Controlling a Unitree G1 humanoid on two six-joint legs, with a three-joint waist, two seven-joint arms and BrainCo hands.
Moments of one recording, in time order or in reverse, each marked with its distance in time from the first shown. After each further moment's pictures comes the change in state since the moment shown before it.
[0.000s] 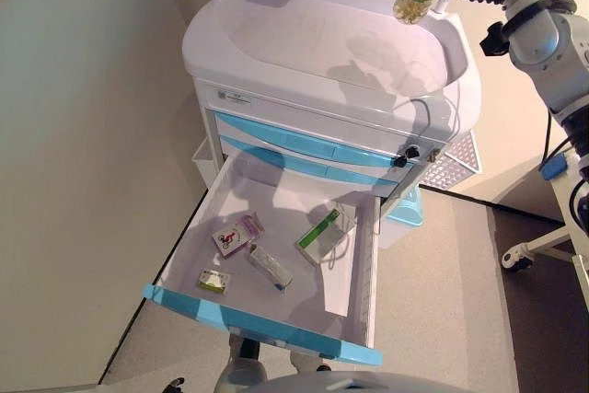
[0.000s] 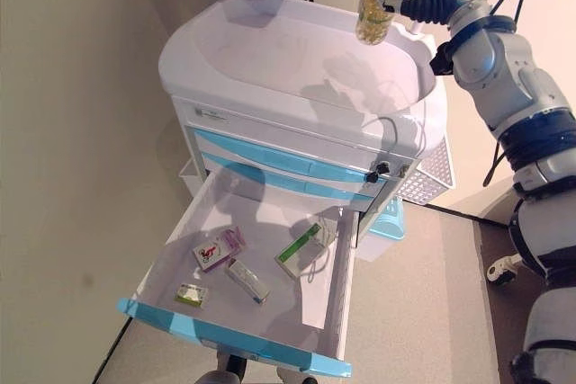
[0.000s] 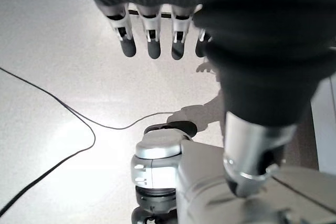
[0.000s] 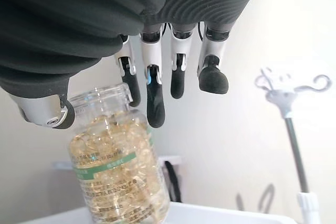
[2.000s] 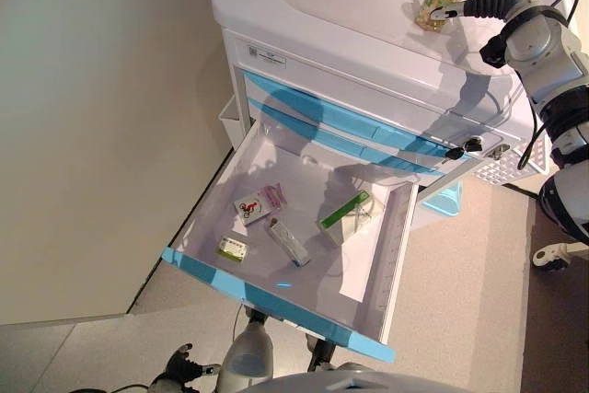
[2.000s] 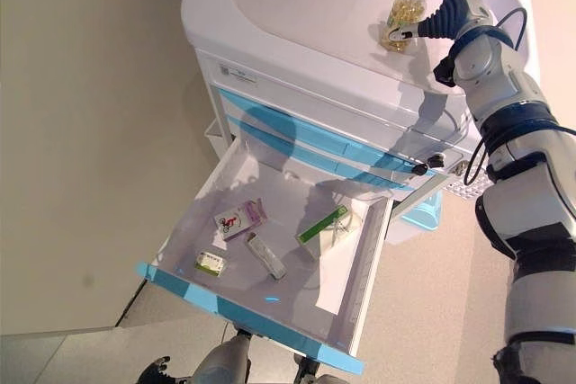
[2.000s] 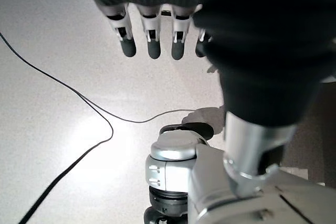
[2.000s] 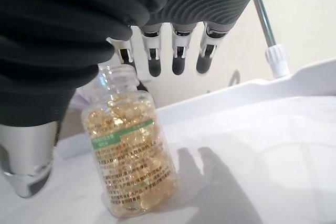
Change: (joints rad) left arm -0.095 0.030 -0.086 -0.007 -0.047 -0.009 0.003; right arm -0.075 0.141 0.020 0.350 0.147 0.042 0.063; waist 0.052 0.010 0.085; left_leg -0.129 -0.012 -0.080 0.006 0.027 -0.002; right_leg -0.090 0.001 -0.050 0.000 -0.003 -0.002
